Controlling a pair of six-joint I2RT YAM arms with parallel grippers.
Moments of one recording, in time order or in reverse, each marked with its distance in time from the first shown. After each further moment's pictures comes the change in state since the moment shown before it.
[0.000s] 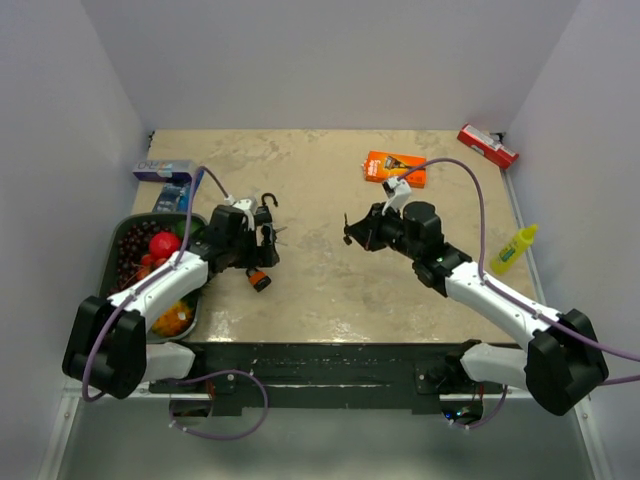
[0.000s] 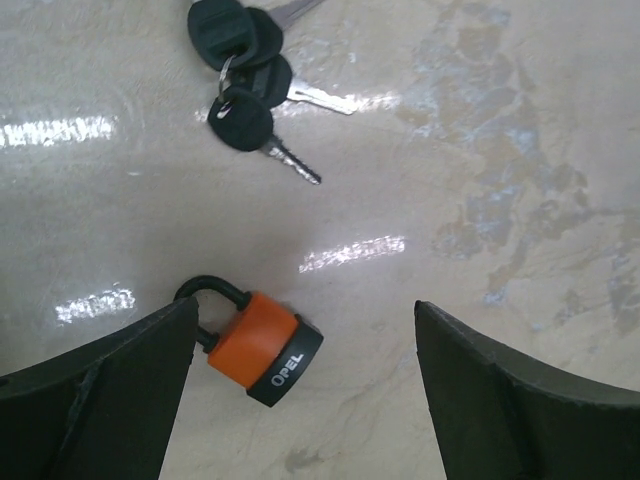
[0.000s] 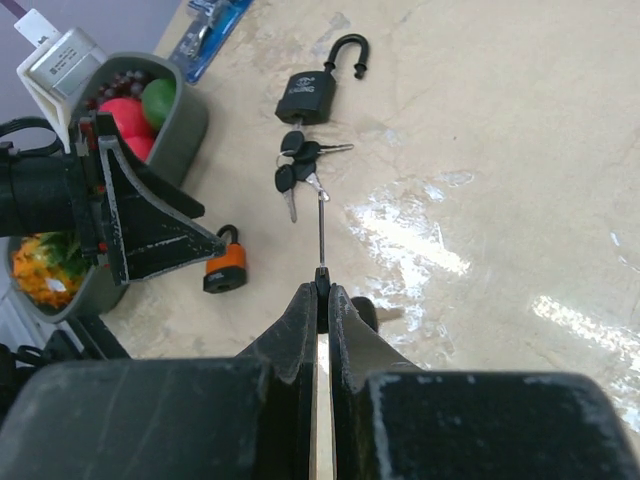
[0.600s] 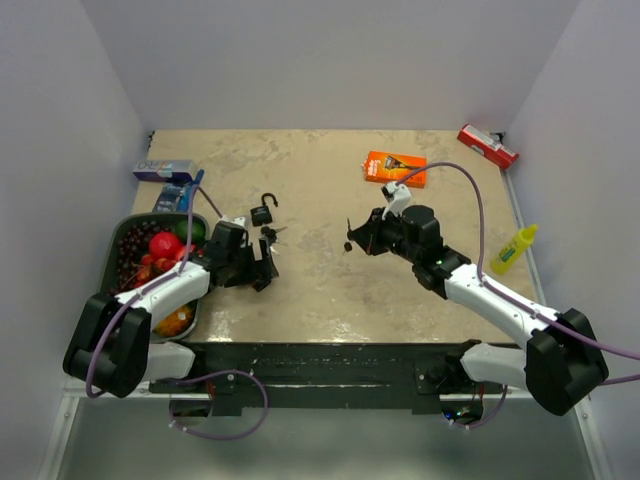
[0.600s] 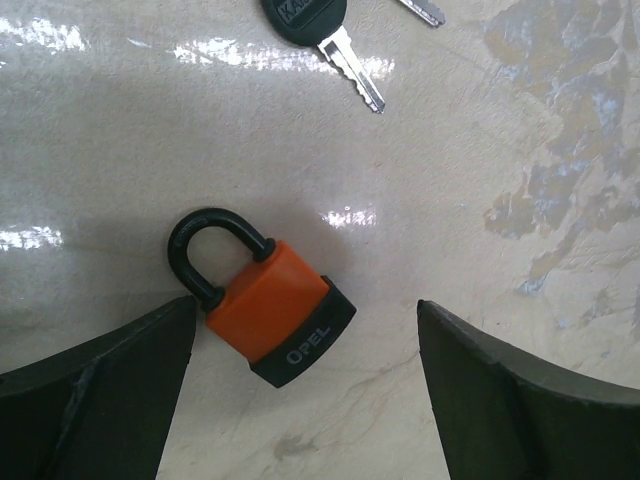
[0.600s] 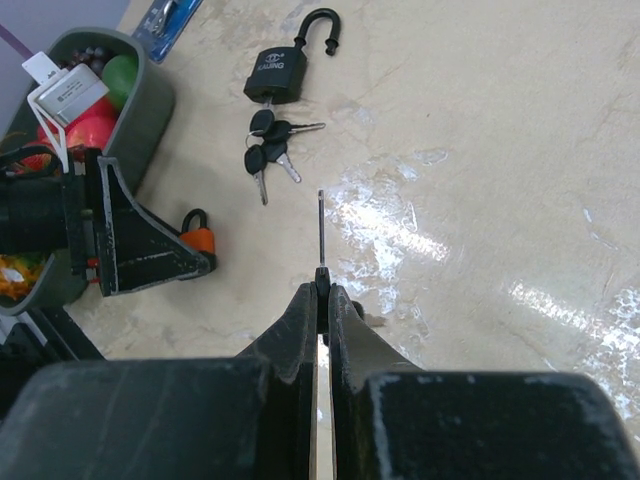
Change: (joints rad) left arm 0.000 0.027 -0.129 0.018 -0.018 -0.158; right arm 0.000 0.000 -0.034 -0.016 0.032 -0.045
